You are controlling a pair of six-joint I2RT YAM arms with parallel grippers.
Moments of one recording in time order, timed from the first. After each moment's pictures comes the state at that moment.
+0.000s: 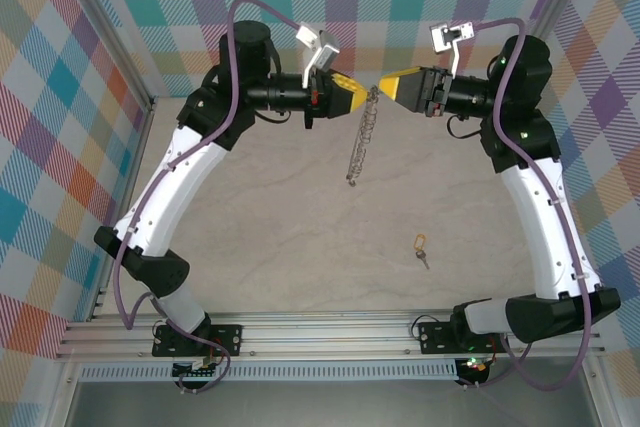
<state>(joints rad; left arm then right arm) -0.61 1.70 2.15 -0.61 0.87 -0.04 0.23 1.34 1.70 -0.31 -1.13 0.64</state>
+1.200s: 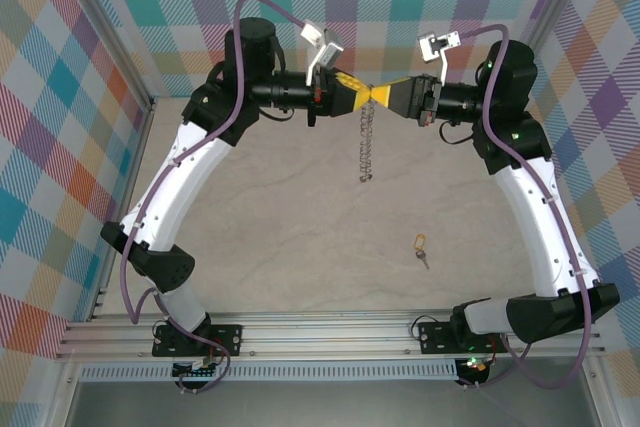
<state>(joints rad) -0.61 1.74 2.20 -0.64 0.89 -0.05 0.26 1.34 1.65 -0.33 -1.13 0.60</state>
